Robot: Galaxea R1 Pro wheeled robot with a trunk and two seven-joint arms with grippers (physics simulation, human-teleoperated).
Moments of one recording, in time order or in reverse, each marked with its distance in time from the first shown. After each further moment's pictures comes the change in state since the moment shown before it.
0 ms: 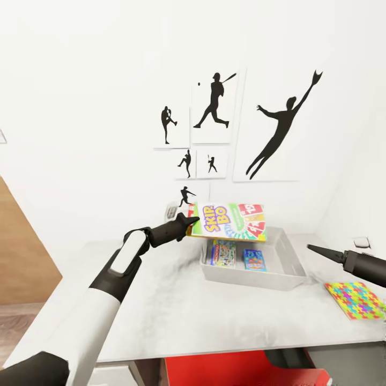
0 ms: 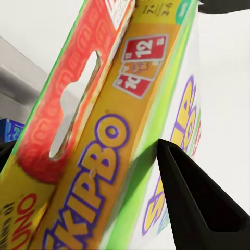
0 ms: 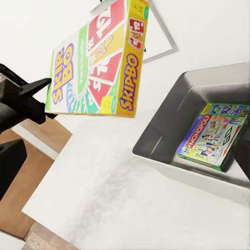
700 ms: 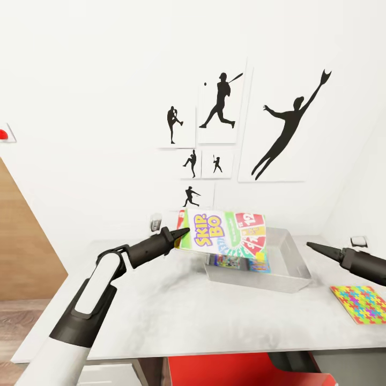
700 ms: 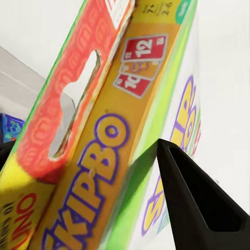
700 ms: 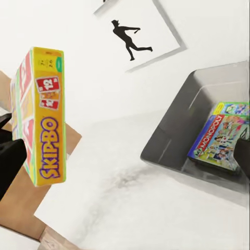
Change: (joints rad) left arm 0.253 0.114 0.011 -0.423 0.044 0.077 -0.002; right arm -0.035 0.002 0.014 0.073 -0.016 0.000 0.003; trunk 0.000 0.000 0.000
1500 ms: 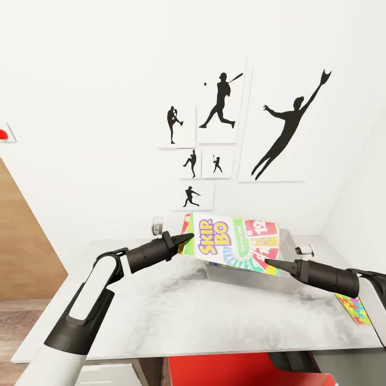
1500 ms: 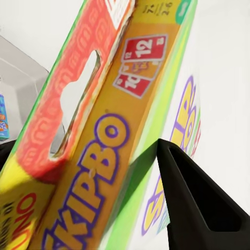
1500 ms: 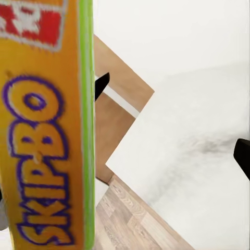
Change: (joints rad) left arm 0.028 0.012 -0.011 -0.053 0.076 0.093 -0.004; right arm -0.008 0.098 0.275 -0.007 -0.034 0.000 0.108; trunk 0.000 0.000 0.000
